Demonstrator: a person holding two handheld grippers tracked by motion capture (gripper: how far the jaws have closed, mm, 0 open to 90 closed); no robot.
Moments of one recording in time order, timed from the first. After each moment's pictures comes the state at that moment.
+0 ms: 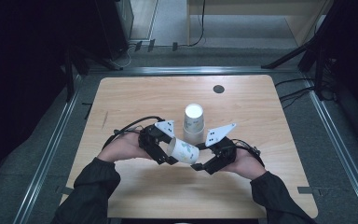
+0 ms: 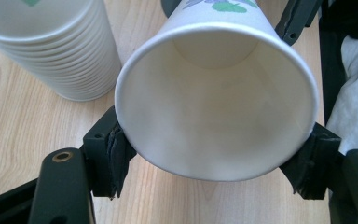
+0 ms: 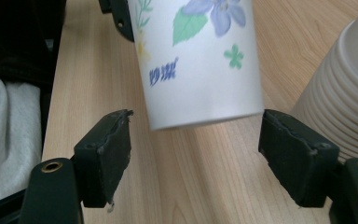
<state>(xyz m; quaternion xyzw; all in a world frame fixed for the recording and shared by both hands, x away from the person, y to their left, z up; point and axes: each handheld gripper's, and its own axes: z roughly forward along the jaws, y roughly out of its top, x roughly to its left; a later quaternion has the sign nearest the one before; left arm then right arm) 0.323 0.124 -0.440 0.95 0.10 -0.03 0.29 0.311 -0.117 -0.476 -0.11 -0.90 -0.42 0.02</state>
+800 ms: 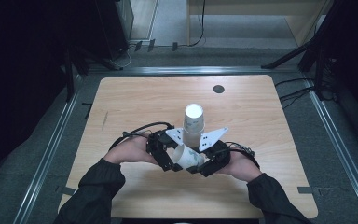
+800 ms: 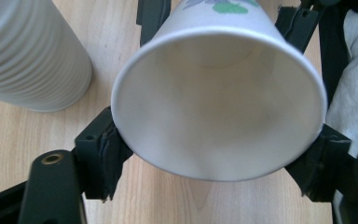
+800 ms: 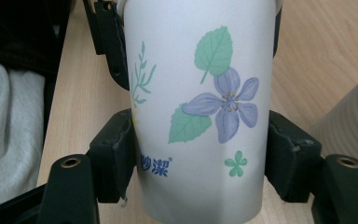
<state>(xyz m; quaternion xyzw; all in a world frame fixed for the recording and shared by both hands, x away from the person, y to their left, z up) 0.317 0.104 -0.450 0.96 0.07 -0.04 0.26 0.305 -0.104 -0.482 -0.09 -0.90 -0.42 0.02</state>
